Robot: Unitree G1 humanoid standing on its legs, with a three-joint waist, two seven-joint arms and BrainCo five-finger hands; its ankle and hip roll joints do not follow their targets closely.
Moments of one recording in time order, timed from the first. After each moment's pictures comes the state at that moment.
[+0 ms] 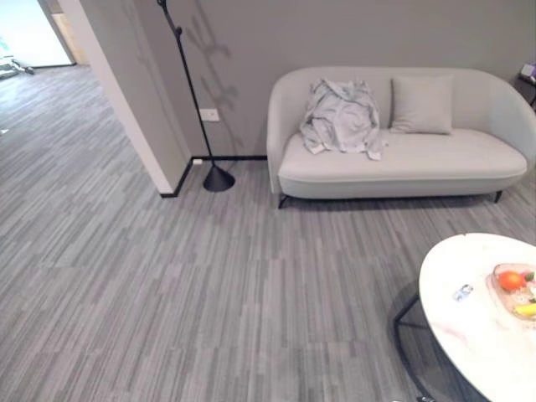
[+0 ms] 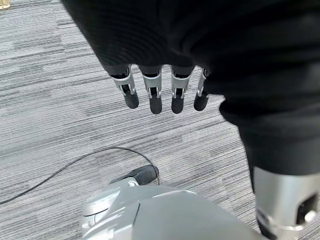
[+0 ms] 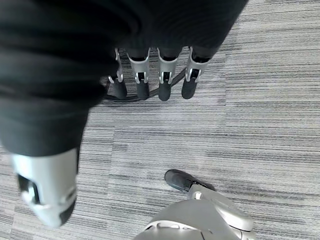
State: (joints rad) left arm 0.05 0.25 -0.23 1.27 -0.02 -0.05 -0.04; right arm 0.02 -0.27 0.21 1.27 0.16 -0.01 -0.03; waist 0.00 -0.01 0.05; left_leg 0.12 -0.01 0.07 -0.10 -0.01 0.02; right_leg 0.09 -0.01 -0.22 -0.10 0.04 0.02
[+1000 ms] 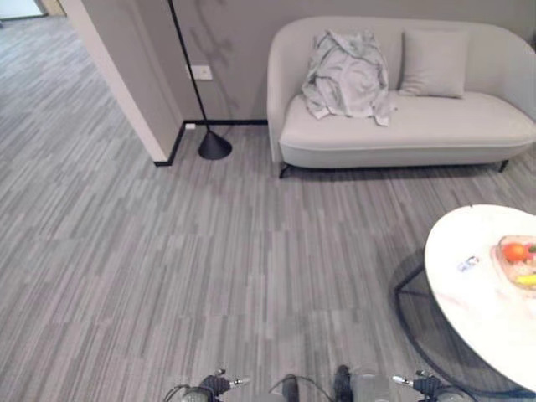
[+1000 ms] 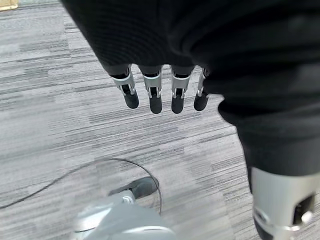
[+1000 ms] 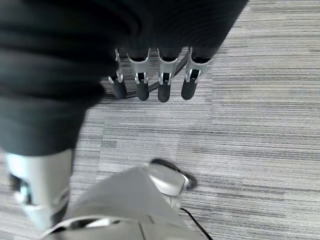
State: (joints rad) left arm -0.05 0.27 -0.23 1.27 -0.11 -0.04 -0.04; right arm -0.08 -0.30 0.20 1.27 0.16 0.00 -0.03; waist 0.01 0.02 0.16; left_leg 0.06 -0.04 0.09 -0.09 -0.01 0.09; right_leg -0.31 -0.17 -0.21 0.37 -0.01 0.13
